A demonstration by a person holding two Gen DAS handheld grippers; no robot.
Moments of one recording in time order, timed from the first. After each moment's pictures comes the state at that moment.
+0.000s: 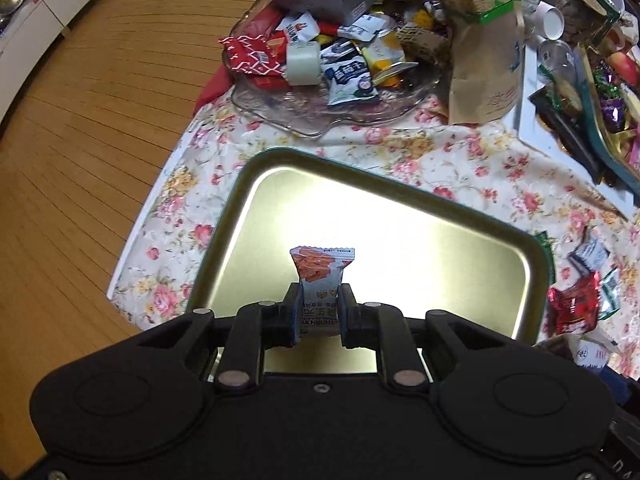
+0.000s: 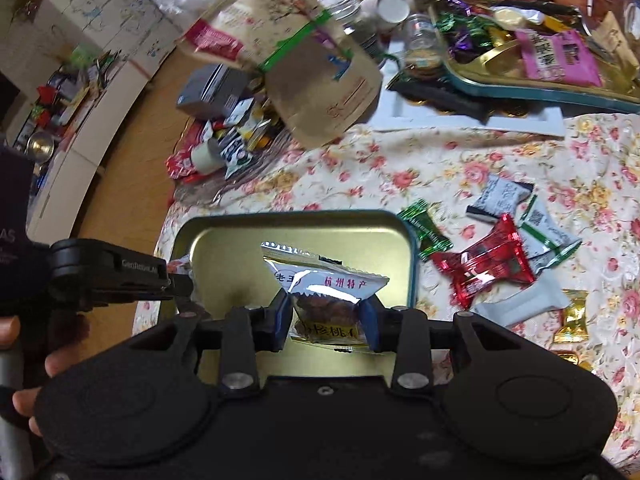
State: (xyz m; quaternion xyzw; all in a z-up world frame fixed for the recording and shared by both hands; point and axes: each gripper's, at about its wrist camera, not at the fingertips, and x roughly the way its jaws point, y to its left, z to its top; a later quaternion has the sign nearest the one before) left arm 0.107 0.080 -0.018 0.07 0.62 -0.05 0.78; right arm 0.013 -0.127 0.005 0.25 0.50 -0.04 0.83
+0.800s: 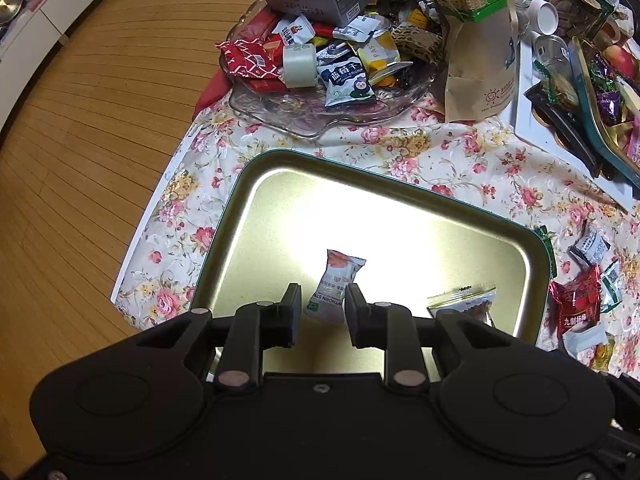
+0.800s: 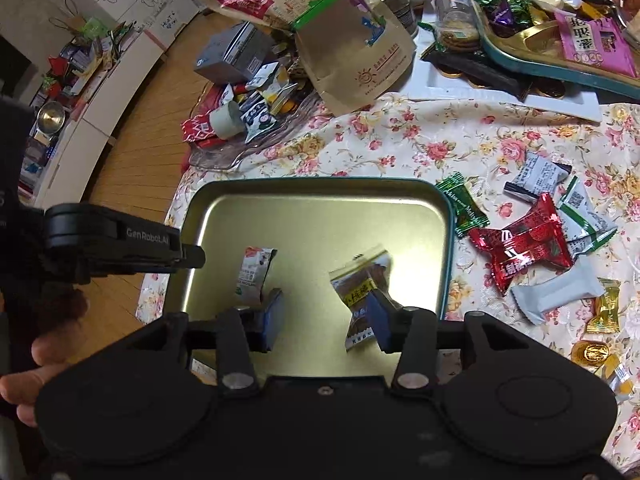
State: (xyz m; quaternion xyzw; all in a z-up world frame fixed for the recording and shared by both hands) left arm 0.105 0.077 -0.015 0.08 0.62 -0.06 0.78; right arm 0.018 -0.113 -0.006 0.25 0.52 -0.02 0.82
